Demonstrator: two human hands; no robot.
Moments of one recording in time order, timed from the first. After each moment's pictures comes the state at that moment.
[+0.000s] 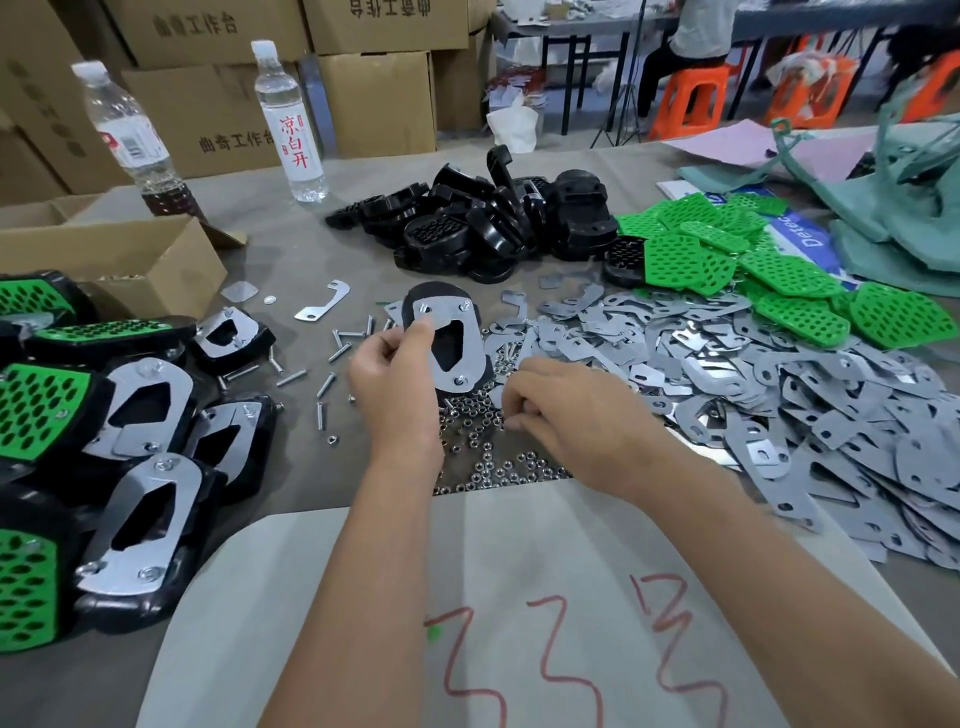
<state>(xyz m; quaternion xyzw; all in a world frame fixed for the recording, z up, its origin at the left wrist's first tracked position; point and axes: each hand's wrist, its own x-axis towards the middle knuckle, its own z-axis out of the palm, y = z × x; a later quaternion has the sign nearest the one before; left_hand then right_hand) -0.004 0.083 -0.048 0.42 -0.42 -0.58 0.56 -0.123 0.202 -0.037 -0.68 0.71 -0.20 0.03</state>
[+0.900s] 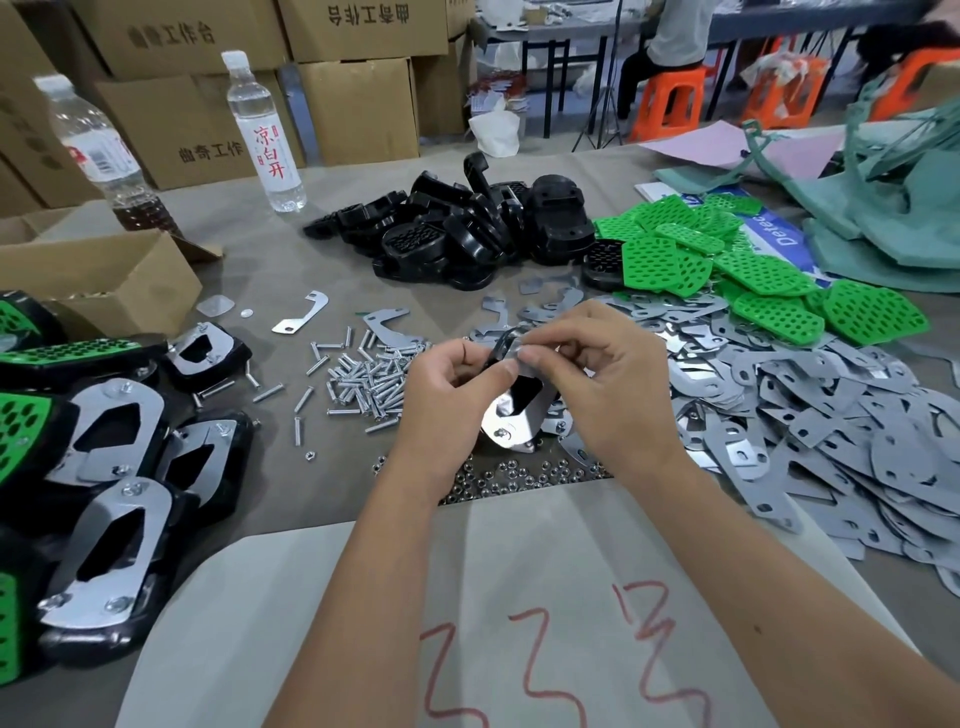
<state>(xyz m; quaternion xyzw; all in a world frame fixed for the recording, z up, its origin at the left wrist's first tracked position) -0.016 0.106 -0.051 0.26 -0.64 -0.63 0.36 -0.140 0.201 -0.042 -0.49 0.62 -0.61 0.02</state>
